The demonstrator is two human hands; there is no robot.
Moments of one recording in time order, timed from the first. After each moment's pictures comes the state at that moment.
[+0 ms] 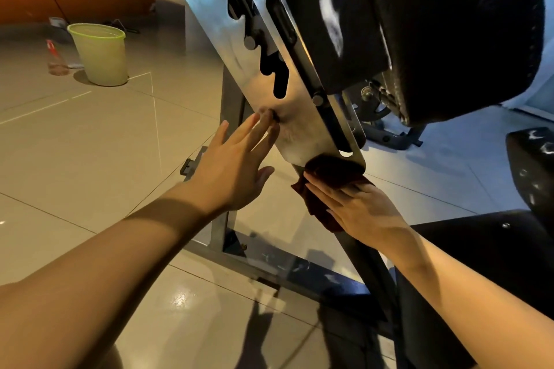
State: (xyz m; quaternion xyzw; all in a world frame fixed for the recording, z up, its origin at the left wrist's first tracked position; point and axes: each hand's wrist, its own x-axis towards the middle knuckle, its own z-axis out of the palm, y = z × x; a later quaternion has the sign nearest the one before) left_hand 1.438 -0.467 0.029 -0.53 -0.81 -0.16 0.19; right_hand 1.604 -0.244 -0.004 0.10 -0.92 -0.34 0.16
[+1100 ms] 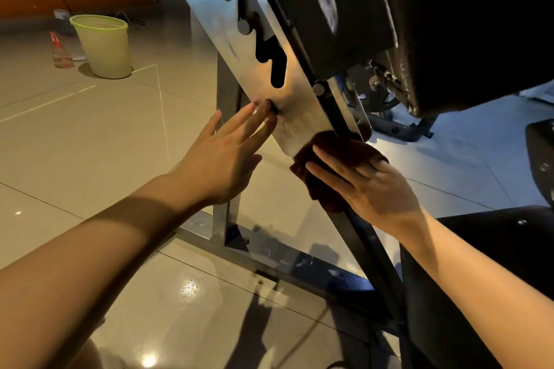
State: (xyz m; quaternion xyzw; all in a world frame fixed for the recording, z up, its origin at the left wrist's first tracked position) left_hand 1.423 -0.472 0.028 -0.56 -0.79 -0.15 0.18; right_hand 1.596 -0.233 0.014 0.13 -0.89 -0.36 0.26
